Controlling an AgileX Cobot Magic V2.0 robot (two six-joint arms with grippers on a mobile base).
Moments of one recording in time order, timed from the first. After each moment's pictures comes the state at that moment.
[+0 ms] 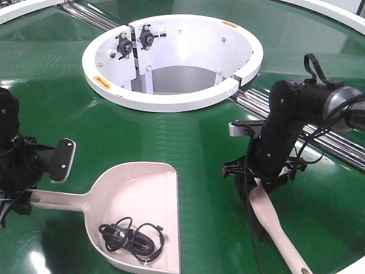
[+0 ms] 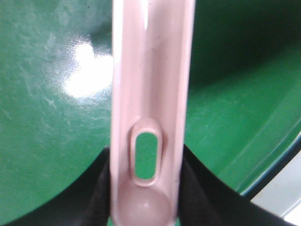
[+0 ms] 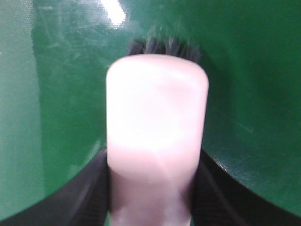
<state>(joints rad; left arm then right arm) -0.20 1.63 -1.12 0.11 1.17 1.27 0.28 1.92 -1.36 0.13 1.13 0.02</state>
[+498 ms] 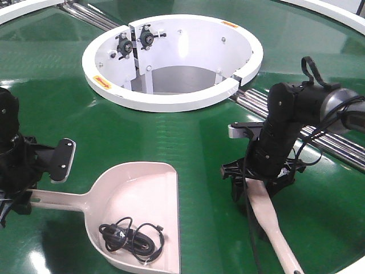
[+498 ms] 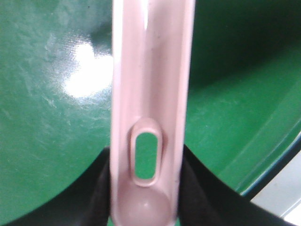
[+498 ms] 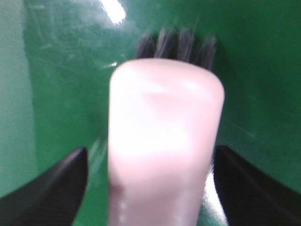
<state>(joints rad) -0.20 1.63 -1.12 0.11 1.17 1.27 0.28 1.94 -1.36 0.13 1.12 0.02</state>
